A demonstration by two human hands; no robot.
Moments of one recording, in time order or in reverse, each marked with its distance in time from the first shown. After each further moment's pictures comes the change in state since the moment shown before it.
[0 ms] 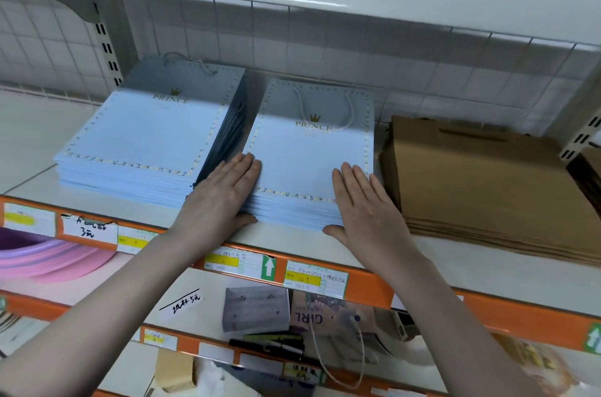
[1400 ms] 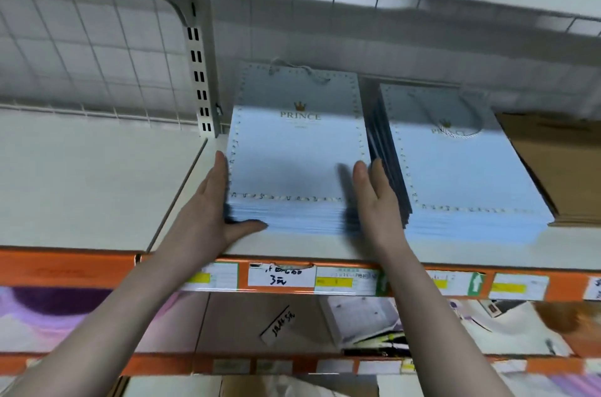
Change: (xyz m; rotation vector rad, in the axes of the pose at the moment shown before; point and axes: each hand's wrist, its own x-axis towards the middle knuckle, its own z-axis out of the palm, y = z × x) left_hand -0.073 -0.245 -0.017 -0.642 -0.017 -0.259; right_hand 0.127 -0.244 -0.030 1.184 0.192 0.773
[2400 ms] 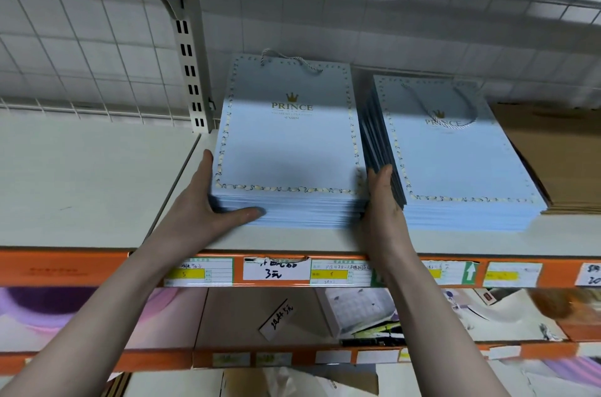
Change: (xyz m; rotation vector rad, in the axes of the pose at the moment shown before) left_hand 0.003 -0.005 -0.008 -0.389 -0.129 -0.102; right_hand -0.016 0.008 -0.005 0.351 -0.030 0.236
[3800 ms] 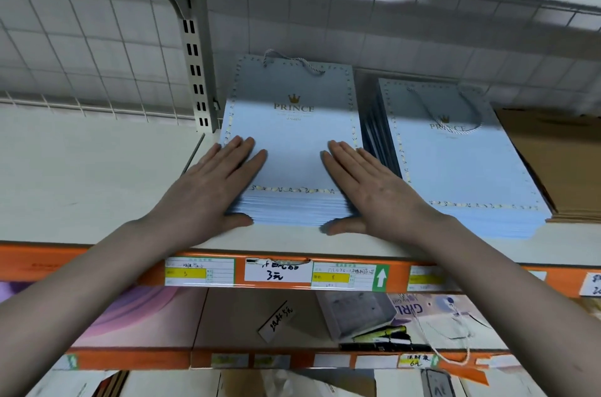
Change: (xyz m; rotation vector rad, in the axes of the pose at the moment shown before) left_hand 0.021 -0.002 -0.009 1.002 -0.062 0.561; right_hand 0.046 -0.021 -0.022 -1.695 -0.378 -0.993
